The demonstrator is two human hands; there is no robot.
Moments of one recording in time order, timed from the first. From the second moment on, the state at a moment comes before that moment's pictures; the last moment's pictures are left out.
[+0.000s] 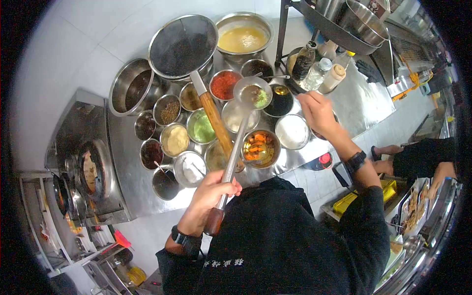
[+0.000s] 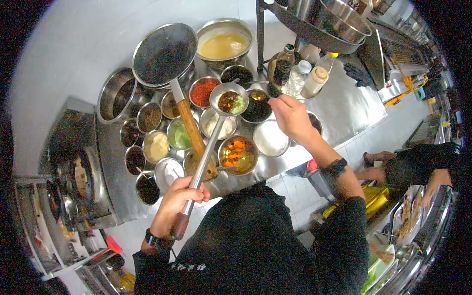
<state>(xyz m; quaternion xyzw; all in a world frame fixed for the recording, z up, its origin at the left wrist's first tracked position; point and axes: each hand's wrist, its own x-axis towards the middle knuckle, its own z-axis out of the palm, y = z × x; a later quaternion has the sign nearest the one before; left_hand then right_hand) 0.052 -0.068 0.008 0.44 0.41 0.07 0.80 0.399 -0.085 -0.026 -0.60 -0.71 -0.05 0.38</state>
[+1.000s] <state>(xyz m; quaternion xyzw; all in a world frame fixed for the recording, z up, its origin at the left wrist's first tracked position) 0.053 -0.072 0.002 0.46 0.42 0.10 0.78 0.460 -0.055 -0.110 -0.76 -0.39 0.15 0.50</state>
